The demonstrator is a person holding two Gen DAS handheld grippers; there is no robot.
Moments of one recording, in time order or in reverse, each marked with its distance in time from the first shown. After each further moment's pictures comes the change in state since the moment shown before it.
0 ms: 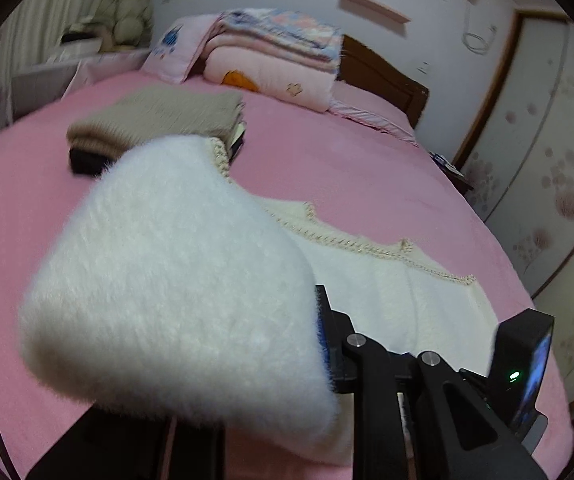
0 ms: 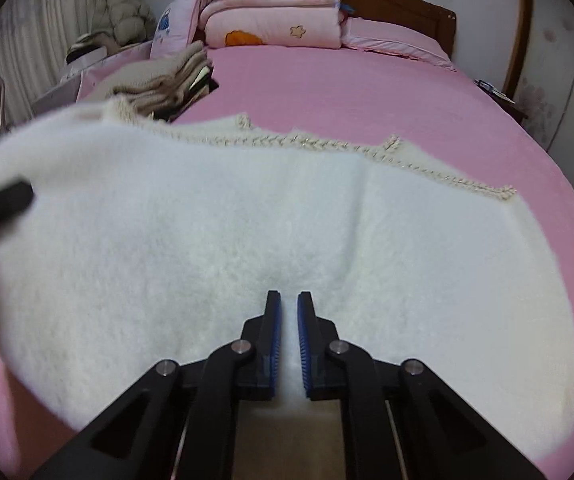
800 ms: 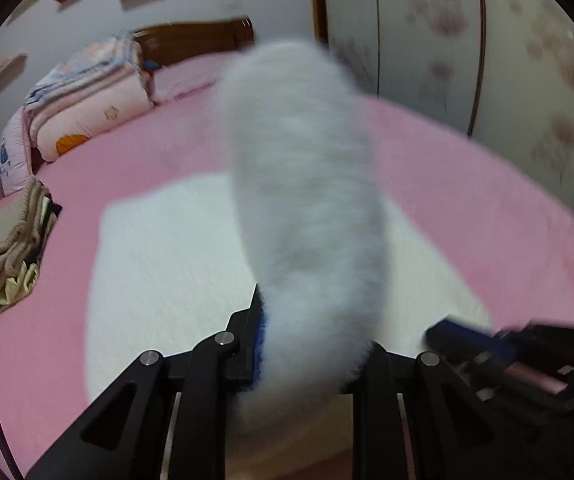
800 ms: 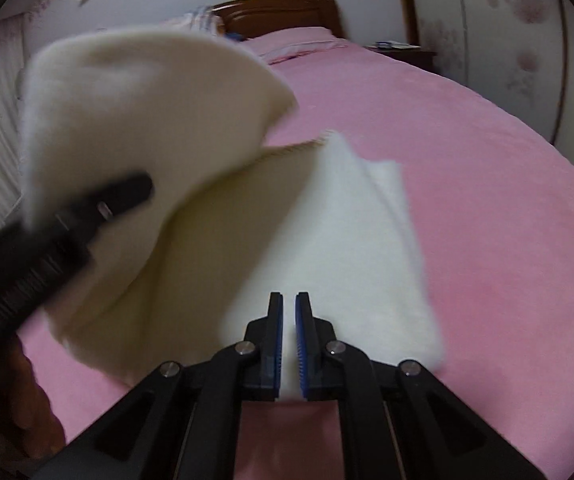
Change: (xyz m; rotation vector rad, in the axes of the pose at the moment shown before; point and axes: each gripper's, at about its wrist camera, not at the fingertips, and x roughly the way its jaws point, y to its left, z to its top) left arm 0.066 -0.246 -0.091 0.643 0.161 -0.129; right arm -0.101 -0.168 -0.098 0.424 -0.072 -0.033
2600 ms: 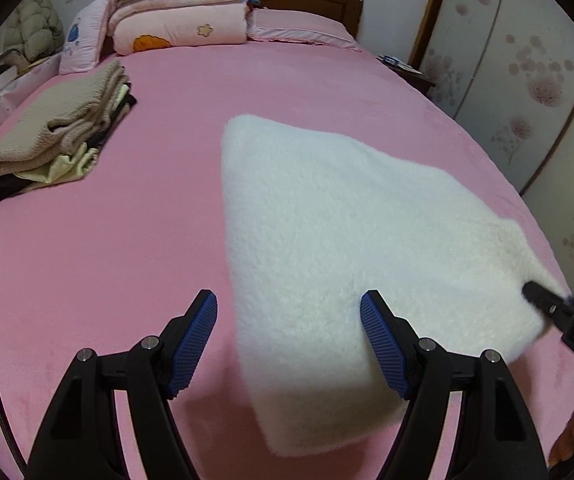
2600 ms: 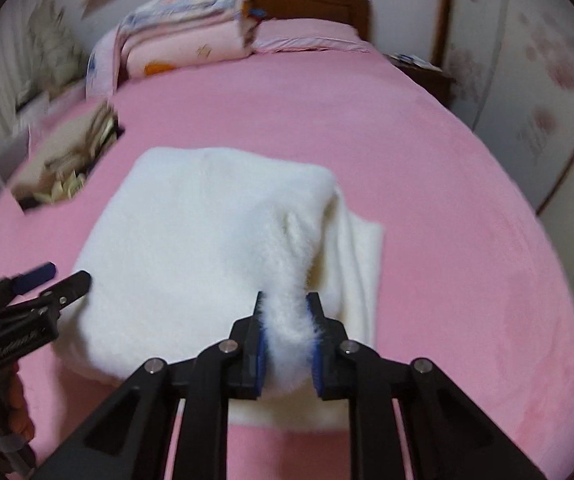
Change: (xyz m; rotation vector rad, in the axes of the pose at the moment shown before) left arm -0.021 0.132 -0.024 -0.413 0.110 0.000; right arm -0.017 -0.003 0.067 -0.127 0.050 -0.047
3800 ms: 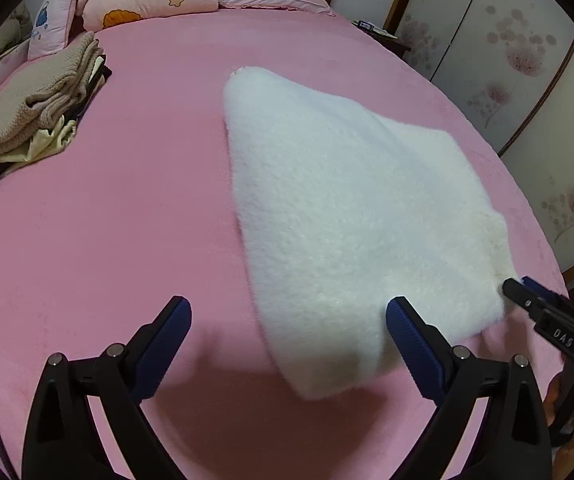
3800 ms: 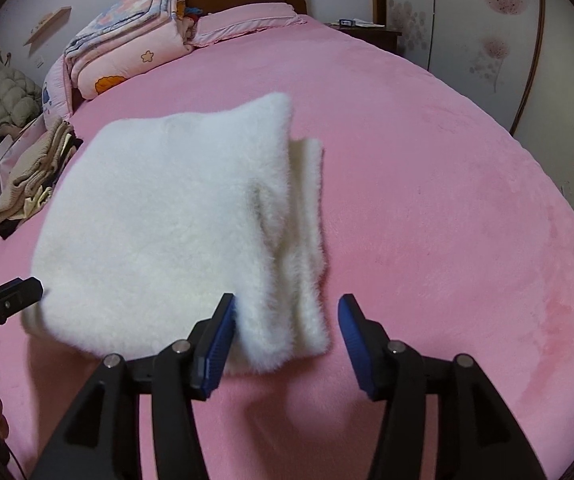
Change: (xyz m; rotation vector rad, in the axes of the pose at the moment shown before) left arm -0.005 0.018 -0.011 0.059 0.141 -0.077; right arm 0.005 -0.033 -0.049 0.114 0.071 -0.079
